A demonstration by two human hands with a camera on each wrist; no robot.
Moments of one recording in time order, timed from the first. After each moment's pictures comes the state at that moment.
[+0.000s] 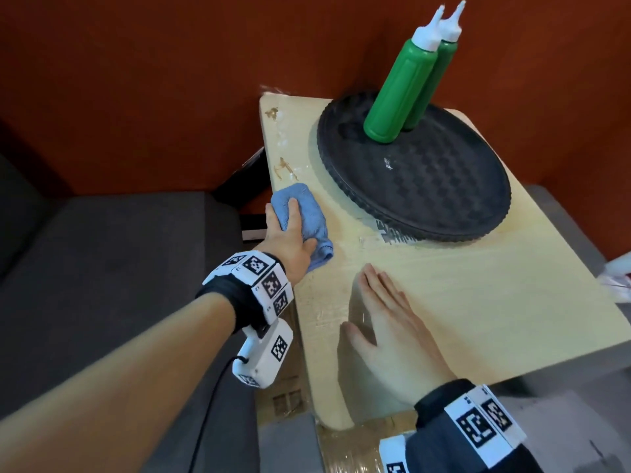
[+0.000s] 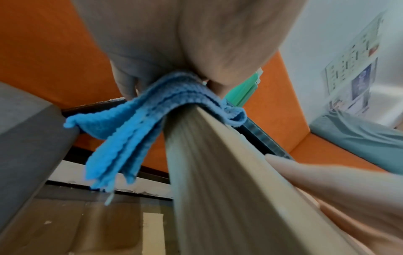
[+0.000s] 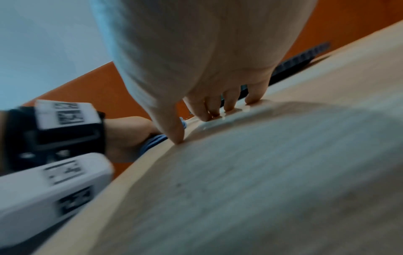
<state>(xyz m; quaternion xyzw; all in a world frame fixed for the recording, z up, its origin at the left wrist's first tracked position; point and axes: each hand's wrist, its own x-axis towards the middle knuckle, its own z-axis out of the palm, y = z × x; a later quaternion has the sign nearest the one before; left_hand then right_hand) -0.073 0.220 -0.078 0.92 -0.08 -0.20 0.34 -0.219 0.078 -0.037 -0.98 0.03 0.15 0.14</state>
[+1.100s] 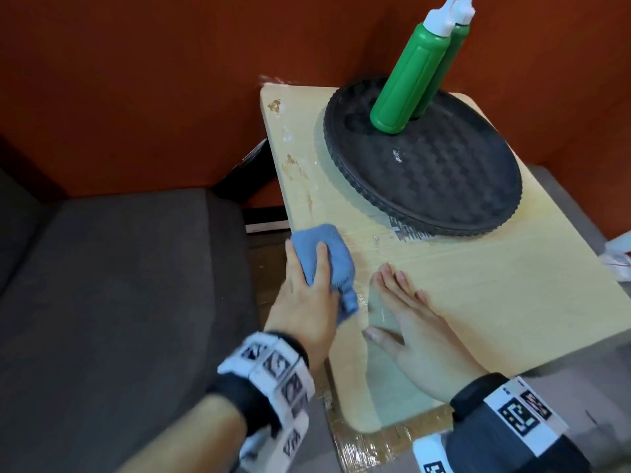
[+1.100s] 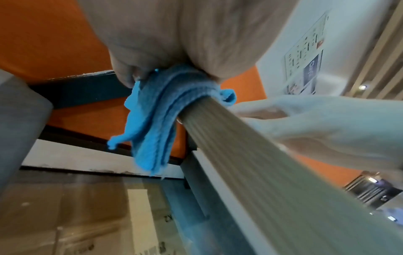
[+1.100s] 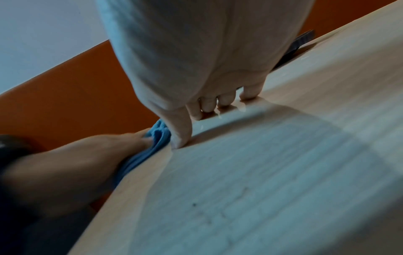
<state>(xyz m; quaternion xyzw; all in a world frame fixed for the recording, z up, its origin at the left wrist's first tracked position) -0.145 0.237 -0.082 0.93 -0.17 -0.17 0.28 -0.215 0.075 -0.037 -0.96 0.03 0.20 0.19</state>
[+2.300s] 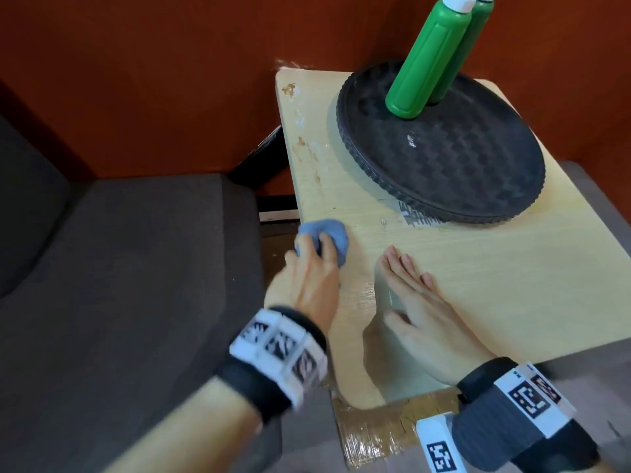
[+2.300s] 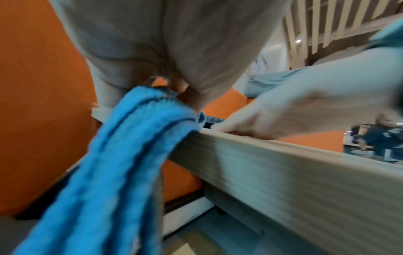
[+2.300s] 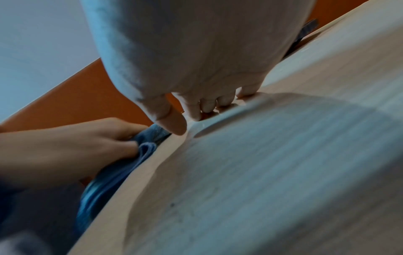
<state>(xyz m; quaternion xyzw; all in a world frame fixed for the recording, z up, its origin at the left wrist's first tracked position) -0.151 0.231 -0.046 0.98 -0.17 -0.11 0.07 -0.217 0.067 -0.035 -0.96 0.00 0.20 0.21</state>
